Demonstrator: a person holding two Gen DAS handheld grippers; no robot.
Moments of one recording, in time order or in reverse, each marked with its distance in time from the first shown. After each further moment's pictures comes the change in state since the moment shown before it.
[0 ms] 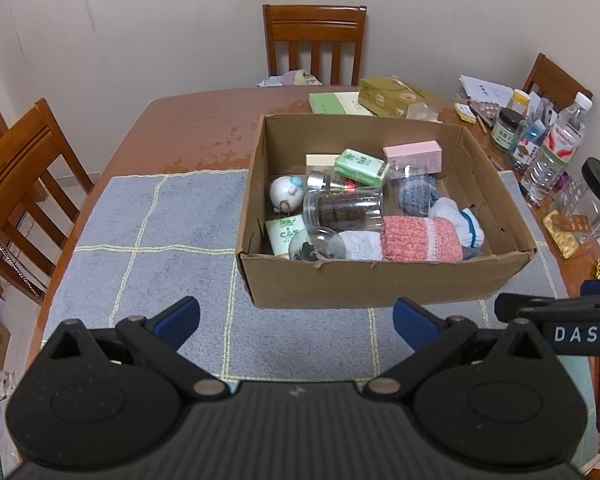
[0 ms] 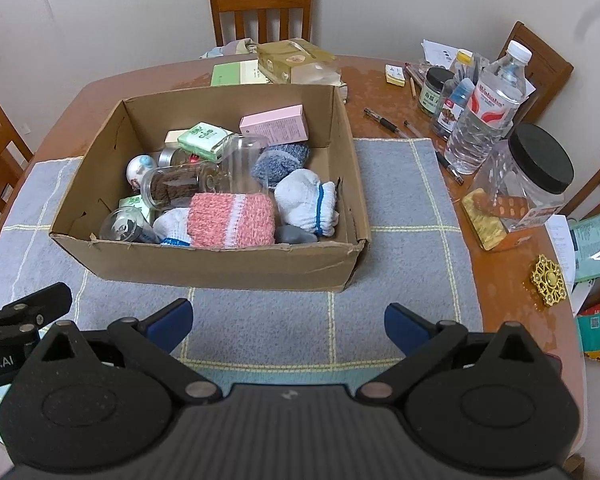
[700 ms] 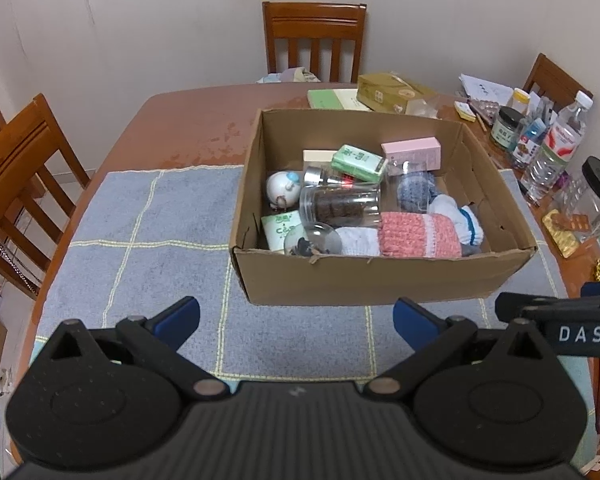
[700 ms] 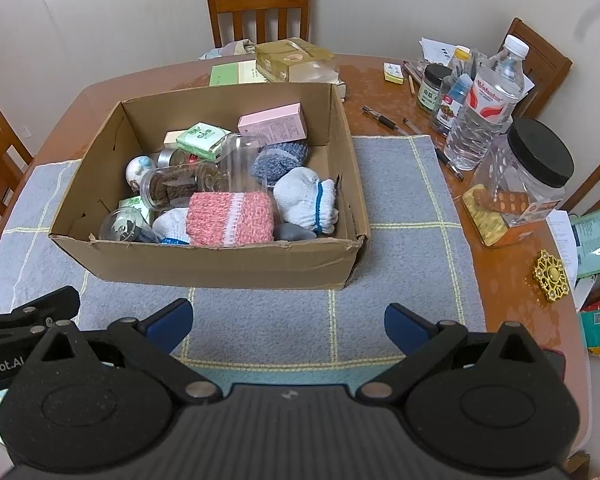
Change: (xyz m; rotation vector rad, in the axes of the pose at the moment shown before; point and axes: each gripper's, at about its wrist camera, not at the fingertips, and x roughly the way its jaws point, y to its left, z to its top) left arm 0.006 -0.003 -0.003 -0.009 0.005 -0.005; right arm 0.002 0.000 -0.002 0.010 -0.002 -0.001
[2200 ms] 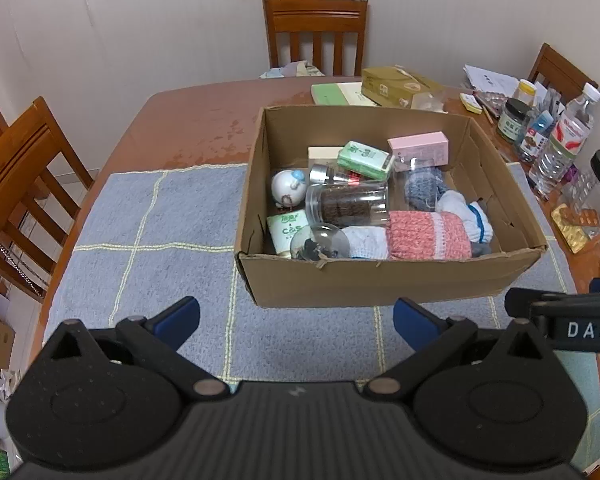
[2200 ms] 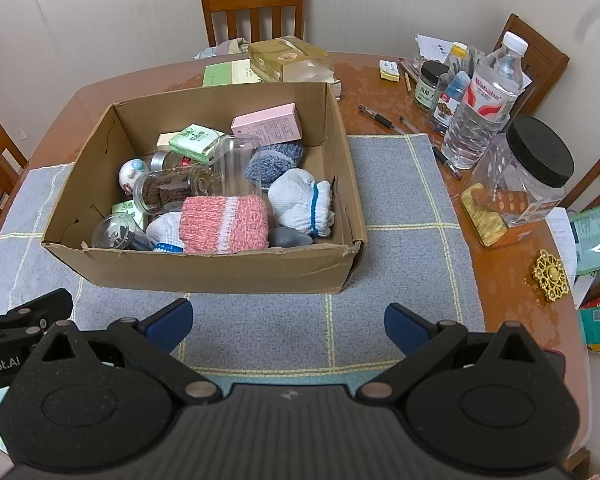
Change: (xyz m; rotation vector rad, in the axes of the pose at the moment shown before) left arm 0.007 0.001 0.006 0.017 0.020 0.019; right arm 0.006 -0.002 0.005 0.013 0.005 -0.005
